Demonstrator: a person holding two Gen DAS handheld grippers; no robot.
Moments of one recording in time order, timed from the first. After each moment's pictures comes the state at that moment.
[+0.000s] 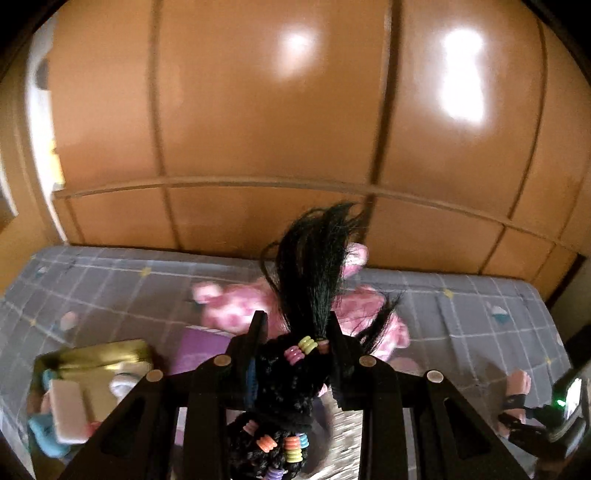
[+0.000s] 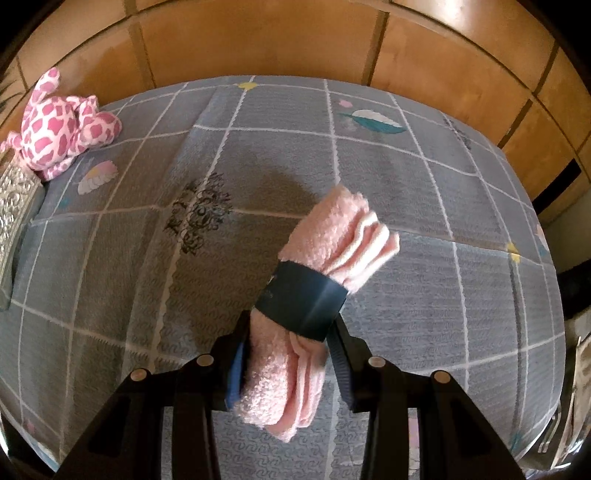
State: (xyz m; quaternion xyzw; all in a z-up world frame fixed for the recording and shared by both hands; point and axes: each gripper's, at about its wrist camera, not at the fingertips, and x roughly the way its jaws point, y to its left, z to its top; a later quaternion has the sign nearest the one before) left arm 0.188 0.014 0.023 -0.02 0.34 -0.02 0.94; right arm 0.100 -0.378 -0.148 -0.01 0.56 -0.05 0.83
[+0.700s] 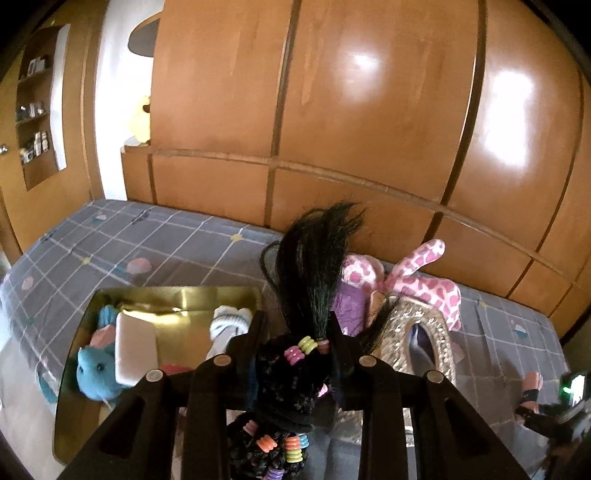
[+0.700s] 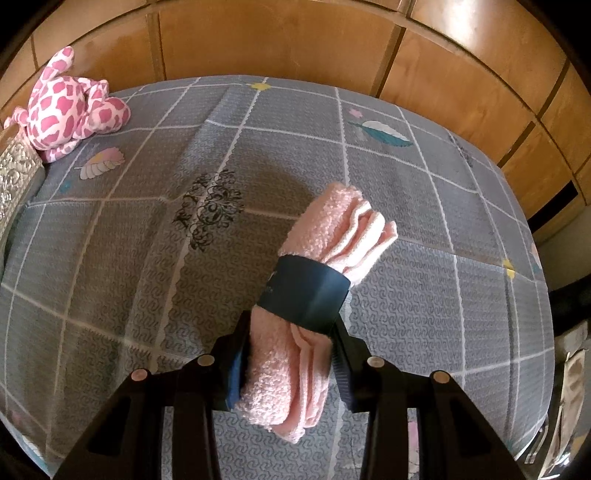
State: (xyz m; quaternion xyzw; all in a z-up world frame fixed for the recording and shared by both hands) left arm 0.088 0.129 0.004 -0.09 0.32 0.06 0.94; right arm 0.096 -0.366 -0.149 -0.05 0.55 -0.05 0.83
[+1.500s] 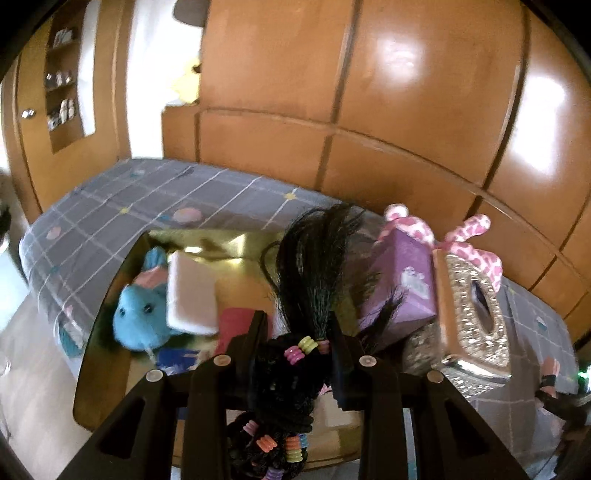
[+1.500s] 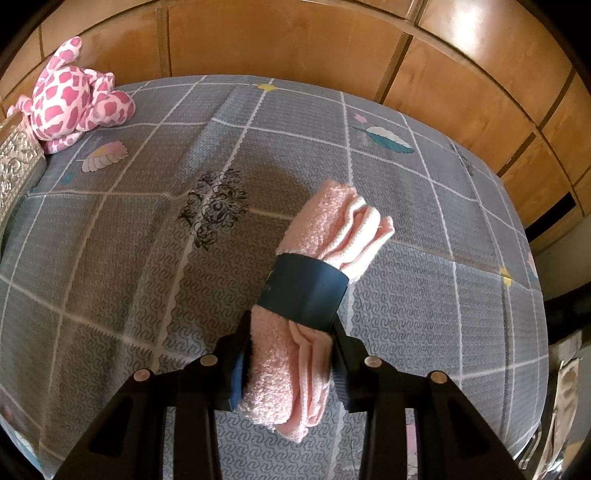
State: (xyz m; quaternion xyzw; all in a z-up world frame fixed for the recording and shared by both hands) left arm 0.047 0.192 -0.041 -0.13 0.36 0.11 0.92; right arm 0.093 -0.357 -0.148 -0.07 0.54 -0.05 0.84
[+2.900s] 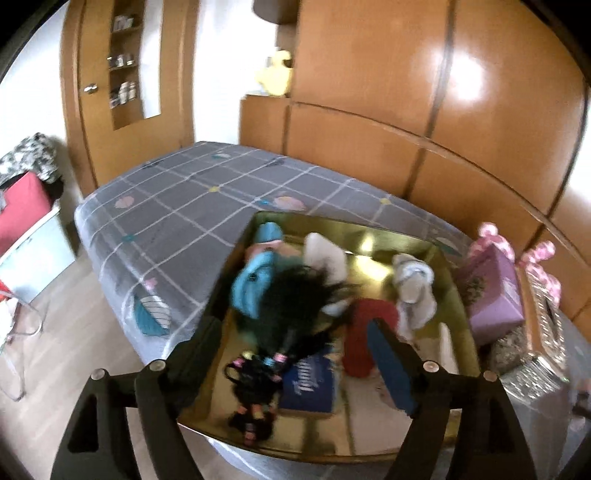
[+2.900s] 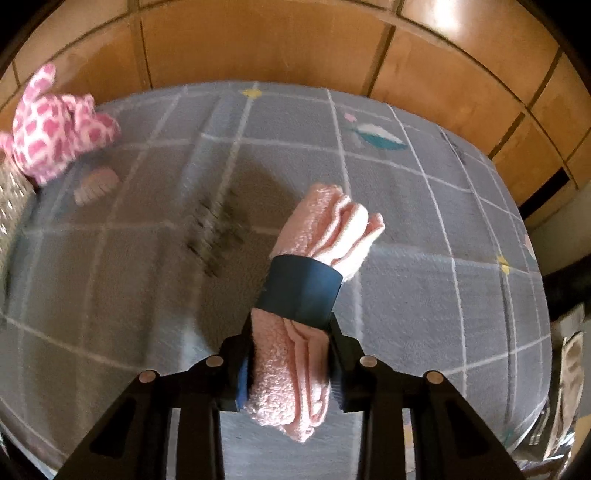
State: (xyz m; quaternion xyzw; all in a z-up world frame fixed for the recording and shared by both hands) left arm -0.003 0.270 -0.060 -0.14 0.35 0.21 0.90; right arm 0.118 -0.351 -0.132 -0.02 0.55 -0.08 0.83
